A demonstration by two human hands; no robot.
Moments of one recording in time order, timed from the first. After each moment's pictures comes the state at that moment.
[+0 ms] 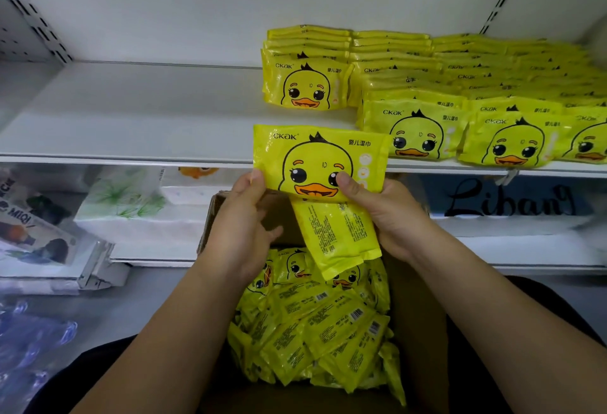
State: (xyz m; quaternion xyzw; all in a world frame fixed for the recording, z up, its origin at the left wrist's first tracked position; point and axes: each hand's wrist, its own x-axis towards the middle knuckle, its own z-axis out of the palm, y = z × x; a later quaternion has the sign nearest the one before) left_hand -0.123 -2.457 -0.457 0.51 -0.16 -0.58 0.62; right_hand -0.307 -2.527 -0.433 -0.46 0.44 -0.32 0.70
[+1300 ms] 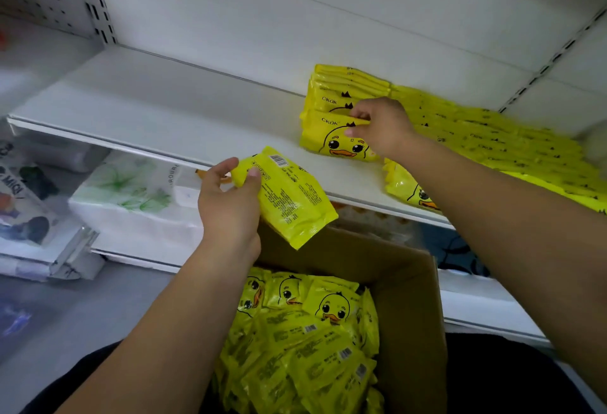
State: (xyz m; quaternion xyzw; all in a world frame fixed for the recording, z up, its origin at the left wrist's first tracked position) left_hand -0.068 -2.473 -0.446 0.55 -0.01 -0.37 0.75; right_hand -0.207 -2.704 -0.386 -0.86 0.47 -0.14 0.13
